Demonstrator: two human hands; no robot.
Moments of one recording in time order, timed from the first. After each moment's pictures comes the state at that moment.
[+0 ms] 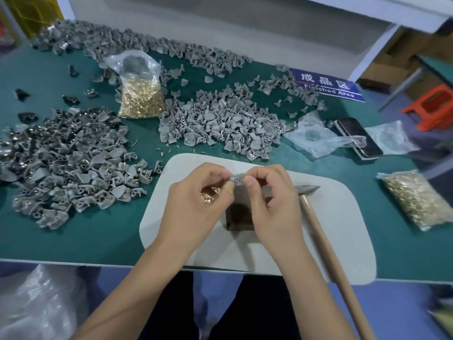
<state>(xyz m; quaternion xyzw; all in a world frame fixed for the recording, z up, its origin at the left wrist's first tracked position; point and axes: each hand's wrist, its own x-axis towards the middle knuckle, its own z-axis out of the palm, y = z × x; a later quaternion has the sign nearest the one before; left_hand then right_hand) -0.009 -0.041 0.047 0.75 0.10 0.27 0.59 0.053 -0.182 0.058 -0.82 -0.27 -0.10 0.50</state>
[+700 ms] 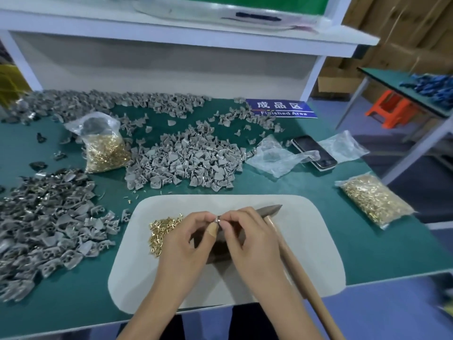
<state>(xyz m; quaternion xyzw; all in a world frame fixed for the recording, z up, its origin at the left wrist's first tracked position) 0.007 -0.081 0.034 0.78 0.08 0.23 0.58 0.051 -0.221 0.051 -0.87 -0.24 -0.15 0.41</state>
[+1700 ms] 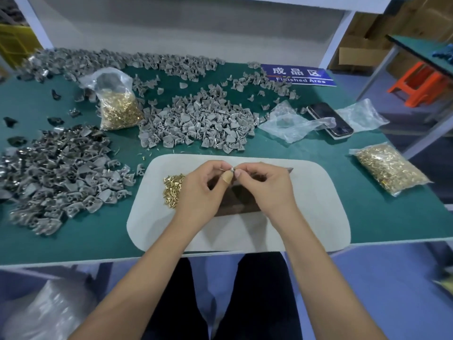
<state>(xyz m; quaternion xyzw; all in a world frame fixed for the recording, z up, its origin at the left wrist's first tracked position) 0.027 -0.077 0.032 0.77 0.05 0.20 0.60 0.085 -0.225 0.050 -0.77 -0.20 0.01 0.61</state>
